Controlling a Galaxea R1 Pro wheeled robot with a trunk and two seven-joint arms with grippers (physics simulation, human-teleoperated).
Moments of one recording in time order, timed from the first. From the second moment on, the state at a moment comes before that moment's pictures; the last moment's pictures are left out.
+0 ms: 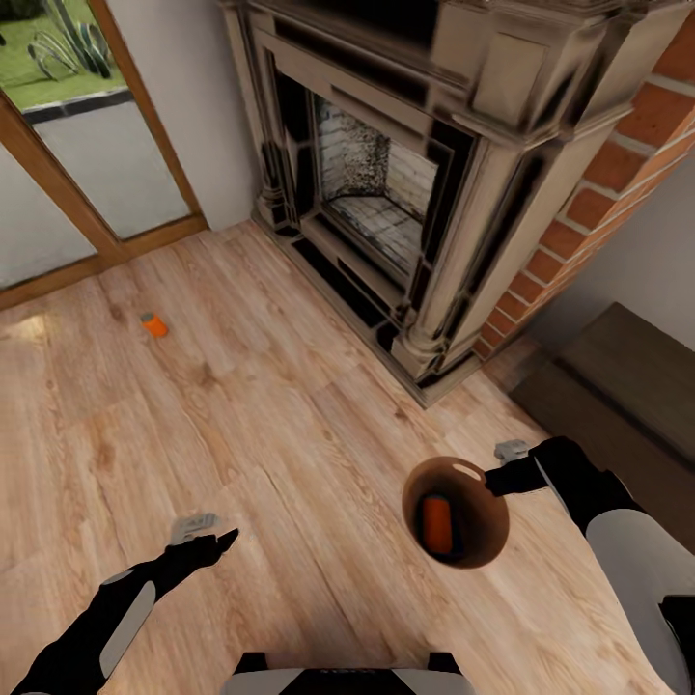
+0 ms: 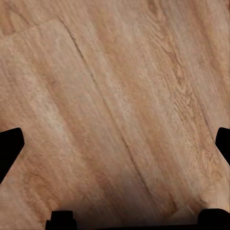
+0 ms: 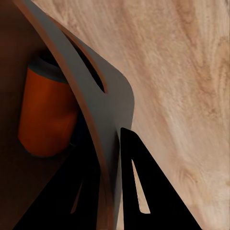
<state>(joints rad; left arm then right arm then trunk) -0.41 0.22 -0.04 -0.84 0.42 0.27 -0.26 -0.92 -0.26 0.06 -0.58 0.29 0.76 0.65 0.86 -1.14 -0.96</state>
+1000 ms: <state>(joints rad) -0.41 0.21 -0.08 -0.84 0.42 0.27 -0.26 -0.92 -0.25 0.06 -0.58 0.29 0.76 0.65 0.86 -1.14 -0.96</state>
